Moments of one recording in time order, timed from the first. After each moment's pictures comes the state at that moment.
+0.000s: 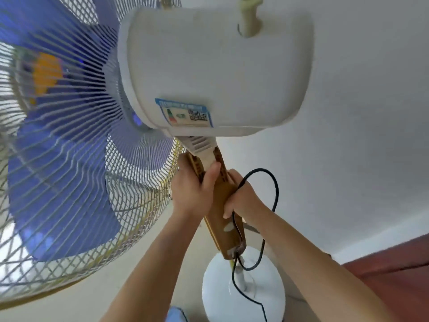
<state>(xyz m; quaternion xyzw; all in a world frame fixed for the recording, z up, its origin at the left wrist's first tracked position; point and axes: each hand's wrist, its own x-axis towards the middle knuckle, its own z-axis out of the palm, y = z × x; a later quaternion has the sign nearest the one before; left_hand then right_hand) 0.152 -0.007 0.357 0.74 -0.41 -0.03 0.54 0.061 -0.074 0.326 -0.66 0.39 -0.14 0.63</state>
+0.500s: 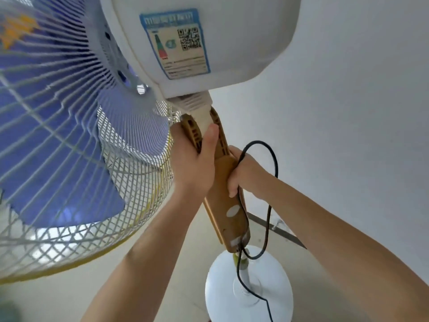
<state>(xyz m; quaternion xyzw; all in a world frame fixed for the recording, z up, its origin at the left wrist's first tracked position) 0.485 0.081 0.406 0.69 -0.34 0.01 0.64 0.405 0.007 0.404 -0.76 0.34 -0.03 0.56</state>
